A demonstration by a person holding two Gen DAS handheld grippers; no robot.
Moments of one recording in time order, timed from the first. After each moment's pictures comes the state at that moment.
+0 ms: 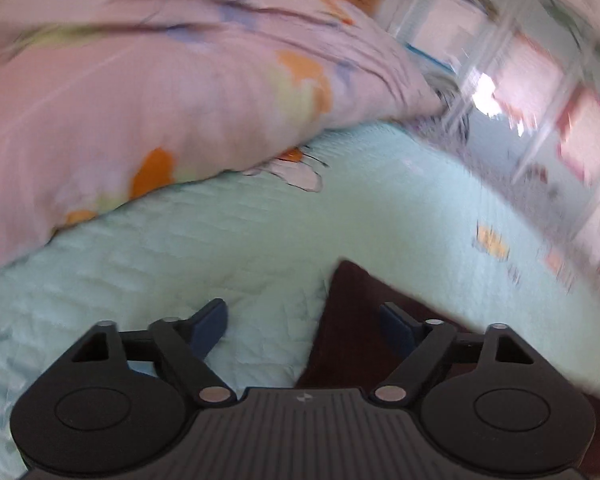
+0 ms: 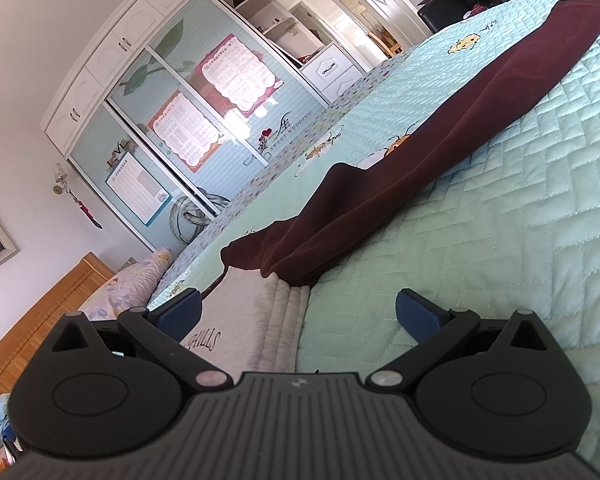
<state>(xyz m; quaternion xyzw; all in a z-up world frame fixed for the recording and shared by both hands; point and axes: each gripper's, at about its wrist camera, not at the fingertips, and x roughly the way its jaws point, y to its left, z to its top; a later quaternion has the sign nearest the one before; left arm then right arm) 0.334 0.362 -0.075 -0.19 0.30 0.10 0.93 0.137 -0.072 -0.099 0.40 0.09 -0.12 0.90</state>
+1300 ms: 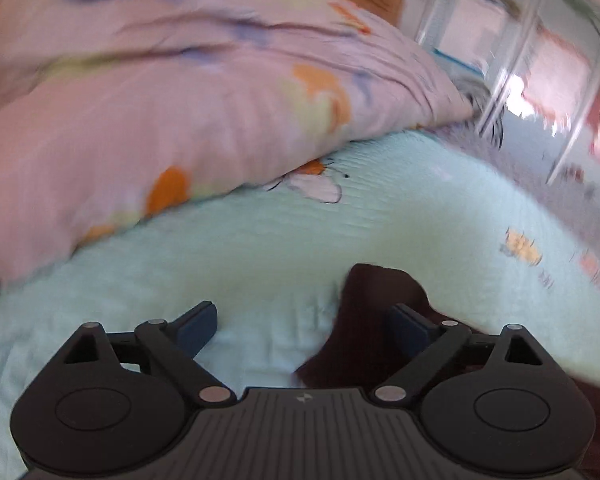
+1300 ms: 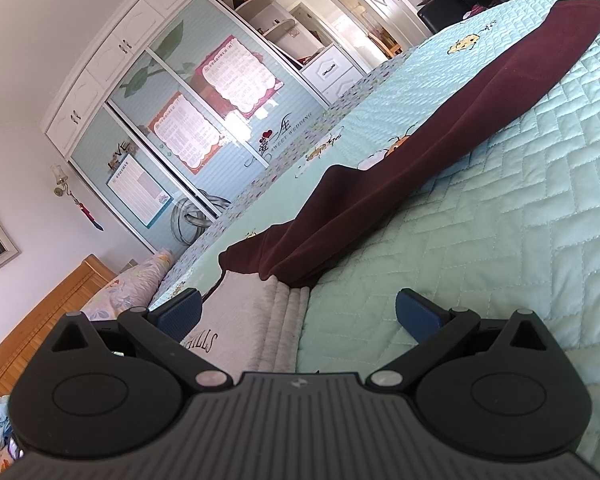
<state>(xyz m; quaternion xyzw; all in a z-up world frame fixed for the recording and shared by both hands) 0.327 0.363 -0.069 -0.23 0.29 0.15 0.92 0.138 -0.069 -0.098 0.40 0.09 -0.12 0.90</state>
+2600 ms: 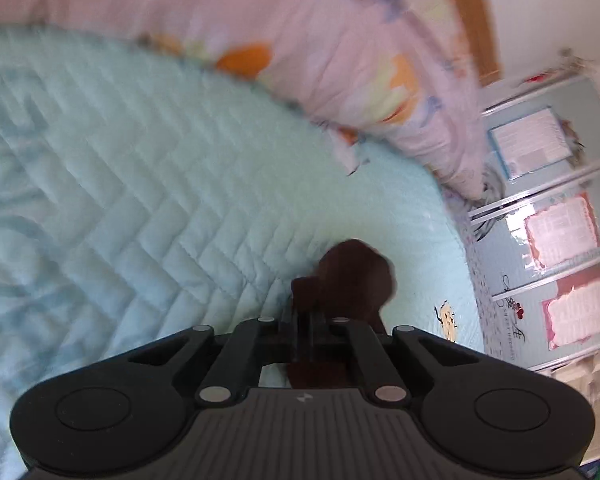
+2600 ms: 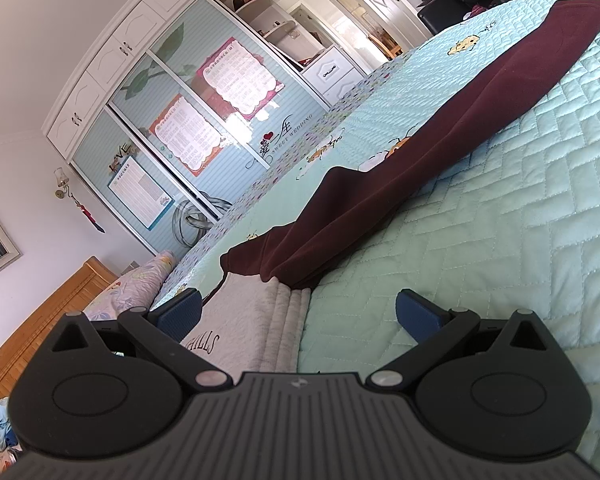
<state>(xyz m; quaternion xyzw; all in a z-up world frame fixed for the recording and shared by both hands) 0.299 0.356 -0.090 -0.48 0.24 0.16 0.83 0.140 -0.069 -0.097 0.40 0.08 -0.12 0.90</state>
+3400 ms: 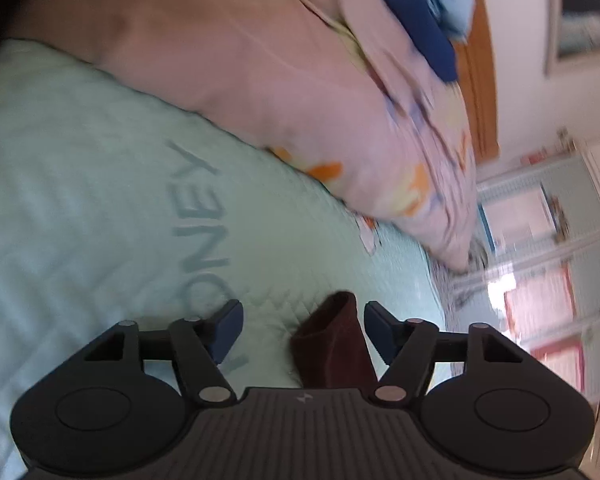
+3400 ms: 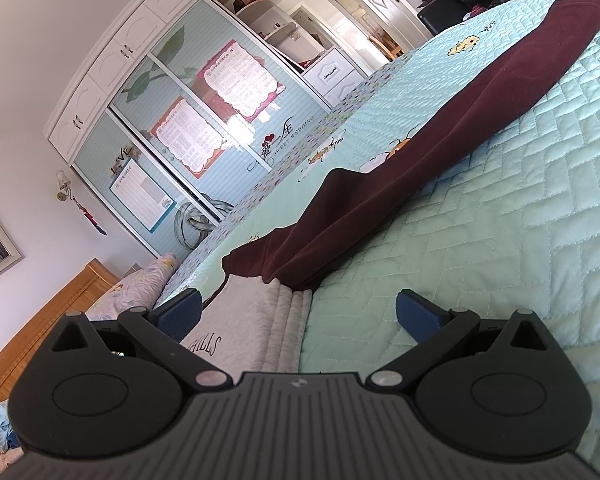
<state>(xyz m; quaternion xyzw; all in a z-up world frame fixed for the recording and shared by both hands) 0.201 0.394 -0.088 -0.57 0.15 0.21 0.78 0.139 -0.071 -0.098 0.40 0.08 -0.12 0.90</state>
